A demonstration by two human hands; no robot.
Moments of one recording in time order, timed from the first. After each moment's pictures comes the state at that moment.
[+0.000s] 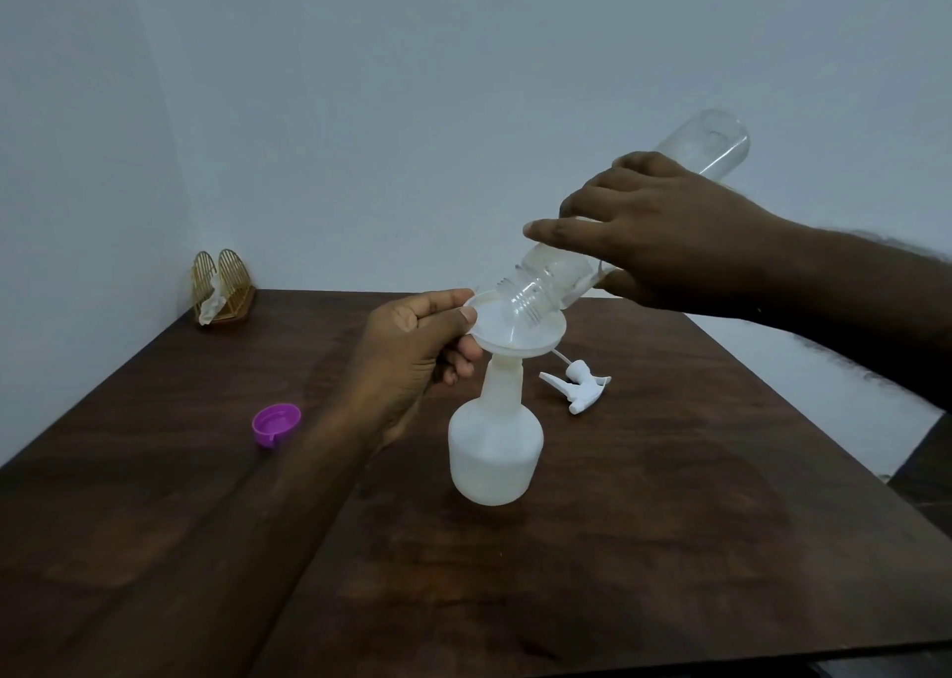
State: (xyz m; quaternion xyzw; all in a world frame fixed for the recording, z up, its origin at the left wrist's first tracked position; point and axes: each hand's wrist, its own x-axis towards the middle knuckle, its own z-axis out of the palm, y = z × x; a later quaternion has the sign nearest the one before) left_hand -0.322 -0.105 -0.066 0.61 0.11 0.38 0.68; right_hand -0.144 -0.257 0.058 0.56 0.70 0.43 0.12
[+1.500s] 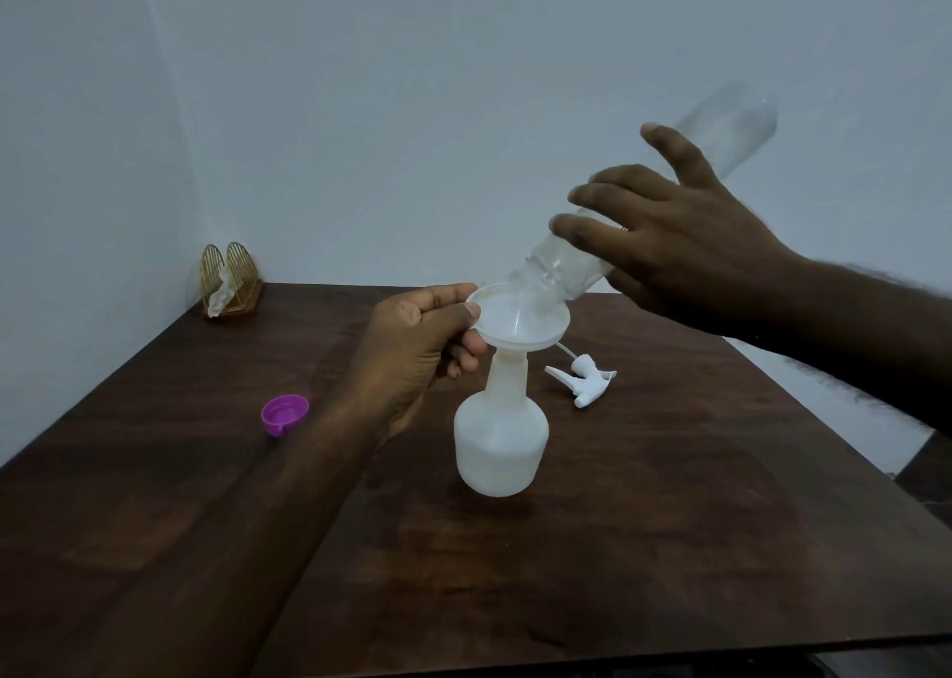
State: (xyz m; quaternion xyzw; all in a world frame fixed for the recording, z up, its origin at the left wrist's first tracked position) left_hand -0.325 -0.105 -0.067 0.61 0.12 0.38 0.68; right_hand -0.137 -0.264 0.038 0.53 0.66 0.53 0.09
